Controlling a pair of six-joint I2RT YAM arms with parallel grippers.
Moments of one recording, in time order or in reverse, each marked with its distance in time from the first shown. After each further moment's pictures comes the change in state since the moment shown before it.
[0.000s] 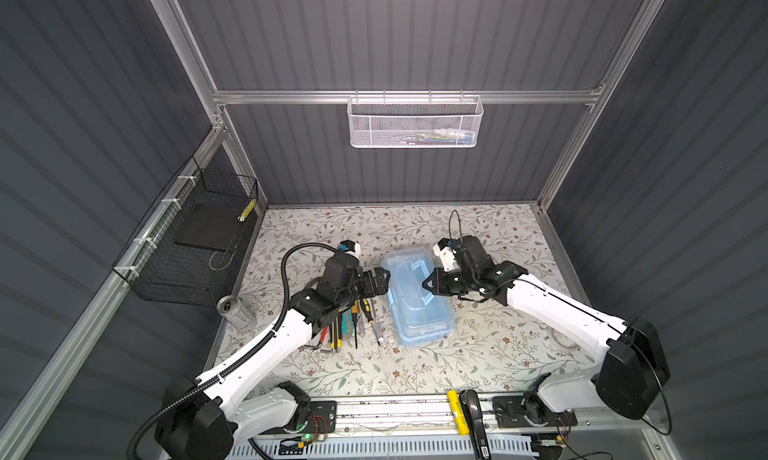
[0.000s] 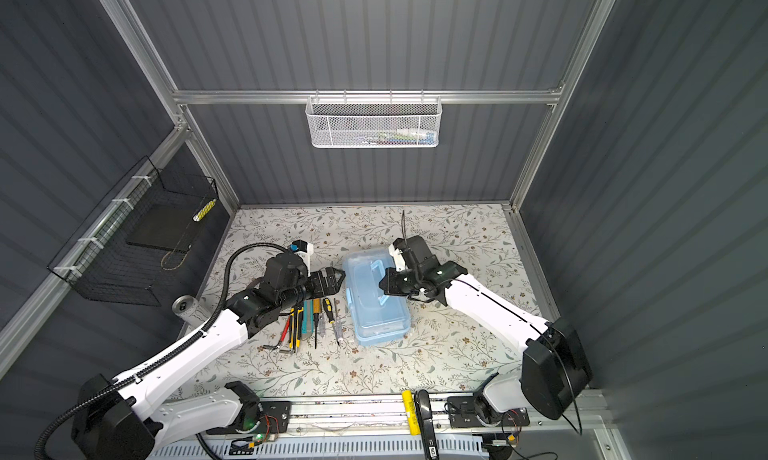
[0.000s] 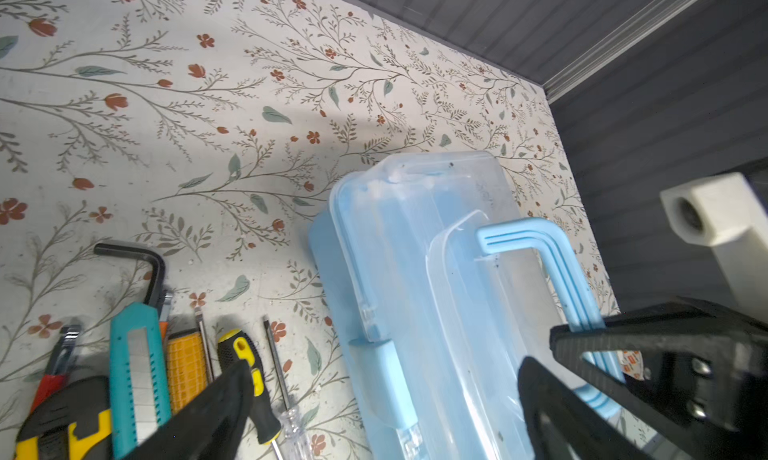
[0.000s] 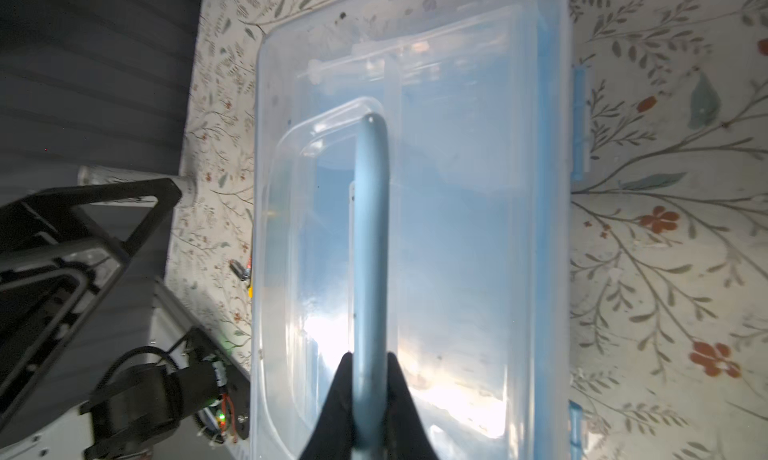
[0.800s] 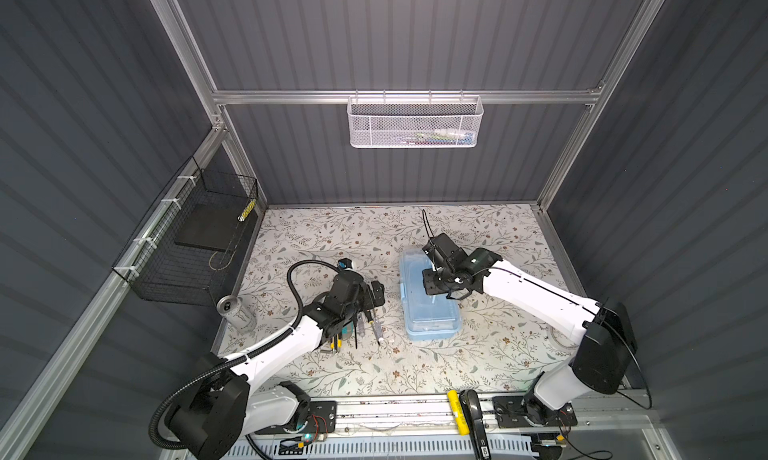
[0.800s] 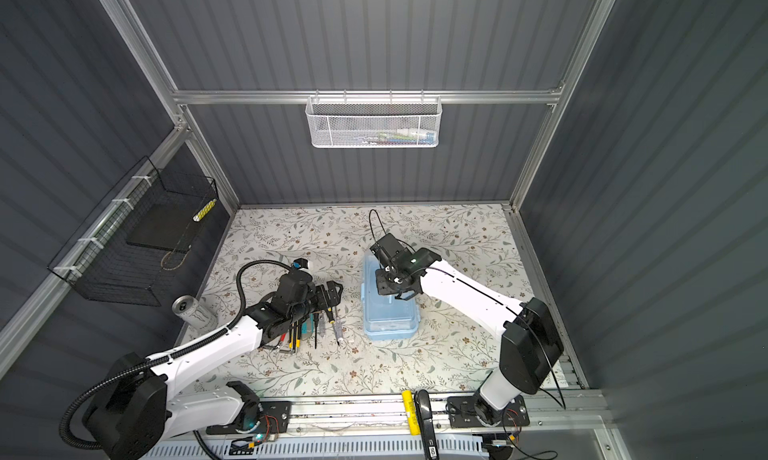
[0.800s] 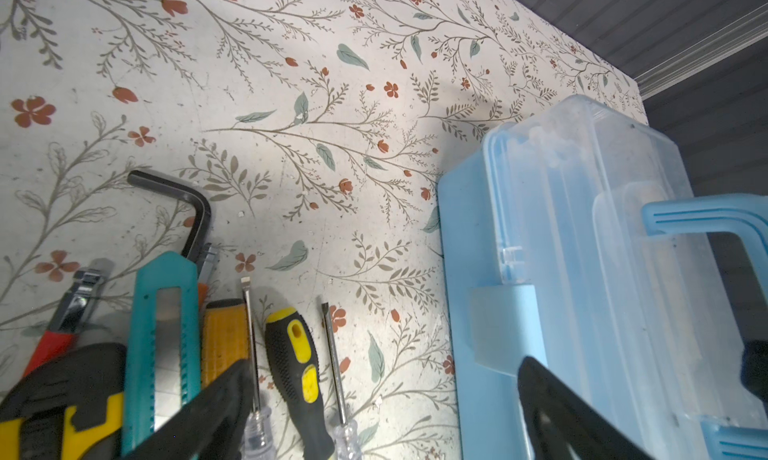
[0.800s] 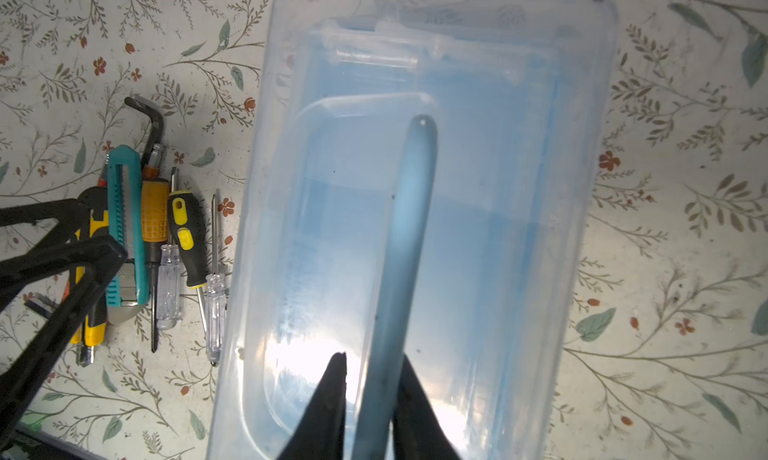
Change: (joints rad) left arm 0.000 0.061 -0.238 0.226 -0.115 -0.074; right arm 0.182 0.197 0.310 -0.398 0.494 -0.086
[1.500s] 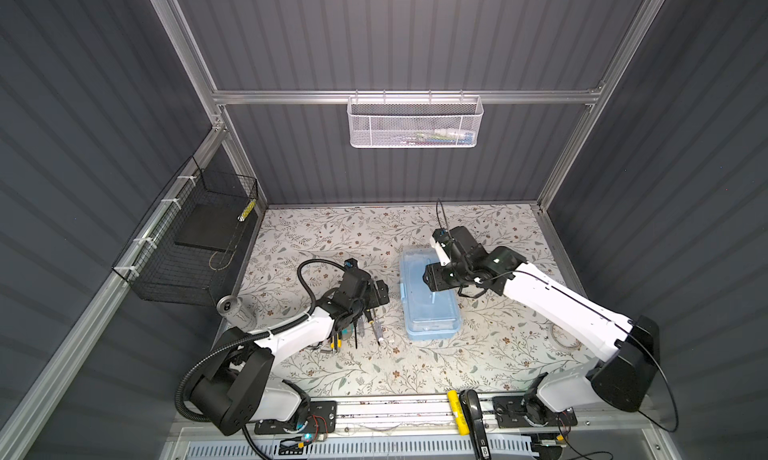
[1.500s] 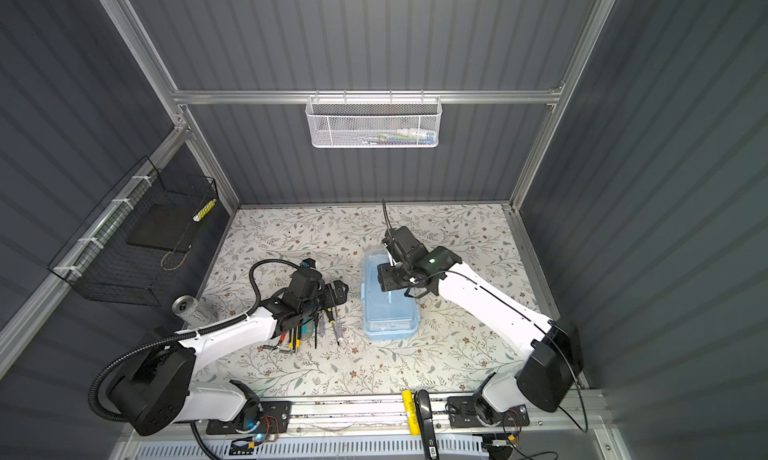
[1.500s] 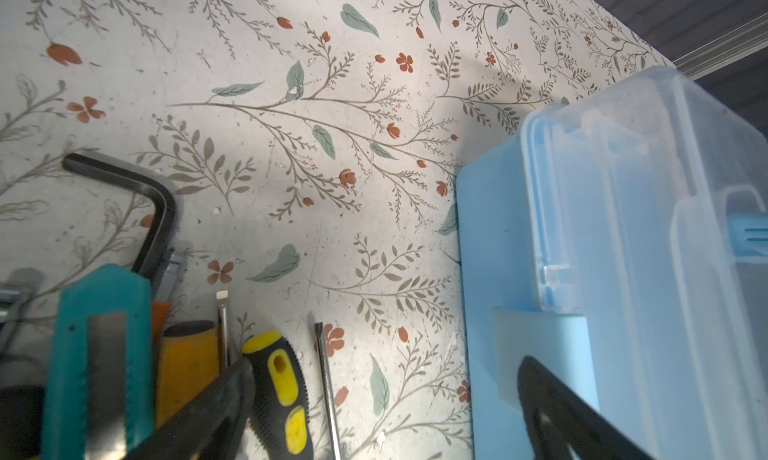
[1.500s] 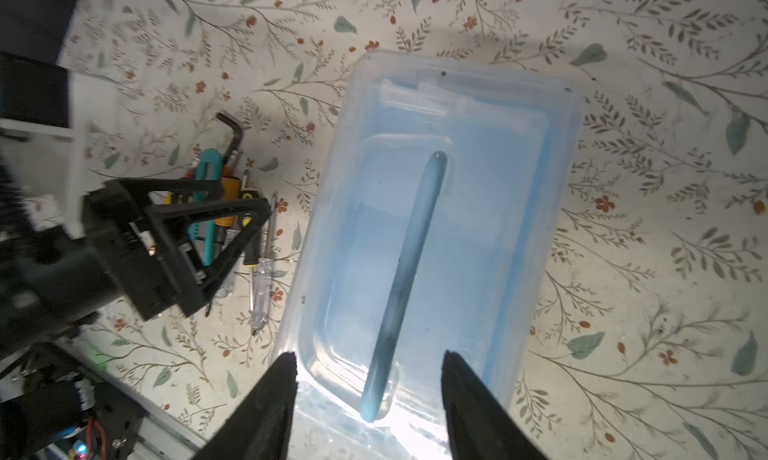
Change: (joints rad) left arm 0.000 0.158 0.029 0.072 0.011 -0.020; right arm -0.019 -0.084 0.019 -0.023 -0.050 -0.113
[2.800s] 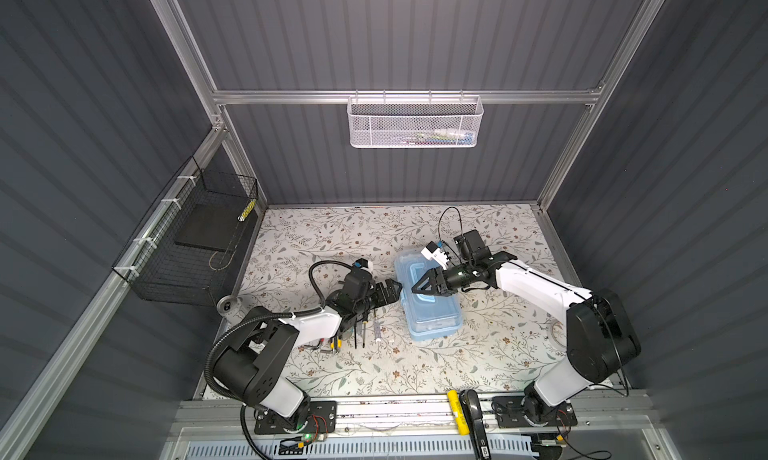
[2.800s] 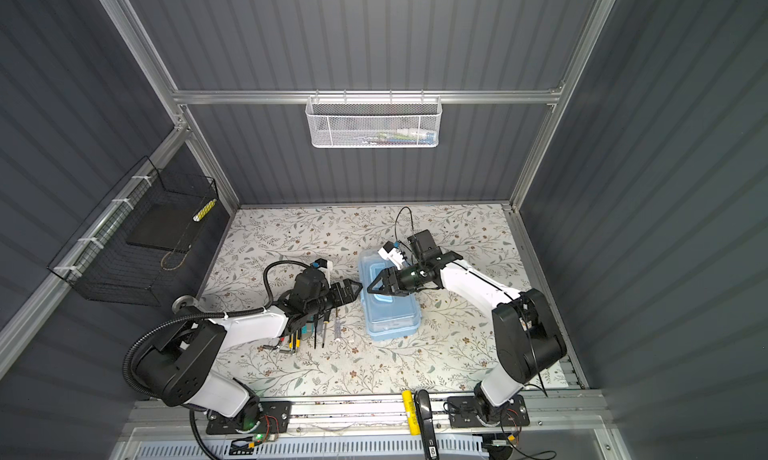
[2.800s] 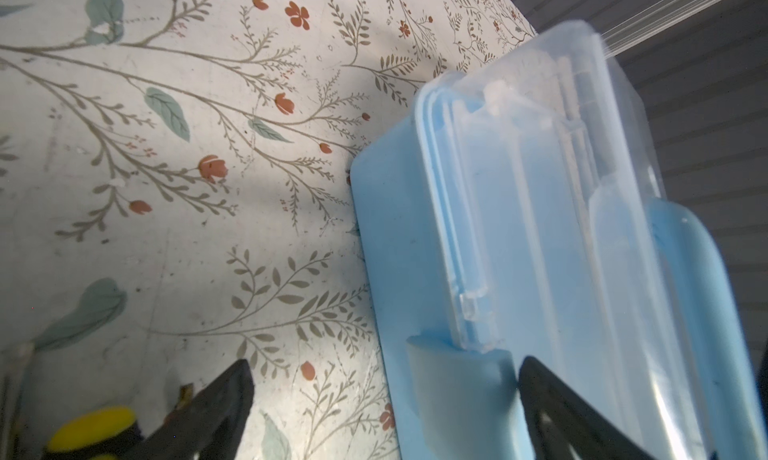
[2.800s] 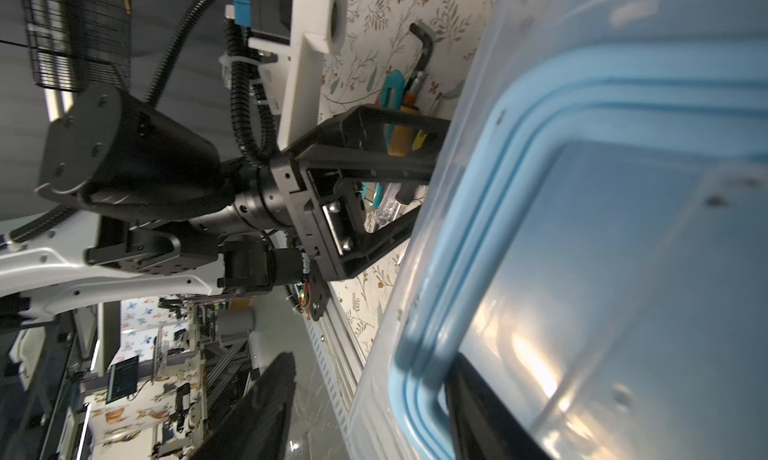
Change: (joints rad) left arm 0.011 0.175 -0.044 0.358 0.229 -0.069; right arm -0.286 0.118 -0.258 0.403 -1.032 -0.099
